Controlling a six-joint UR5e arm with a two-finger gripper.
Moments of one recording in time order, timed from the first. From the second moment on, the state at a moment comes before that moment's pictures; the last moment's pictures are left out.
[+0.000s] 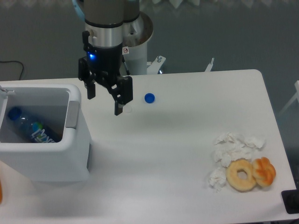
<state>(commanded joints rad) 2.31 -1.60 -1.56 -1.12 1.25 0.79</state>
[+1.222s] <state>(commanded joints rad) 2.17 -1.52 -1.48 -1.05 0.79 0.12</state>
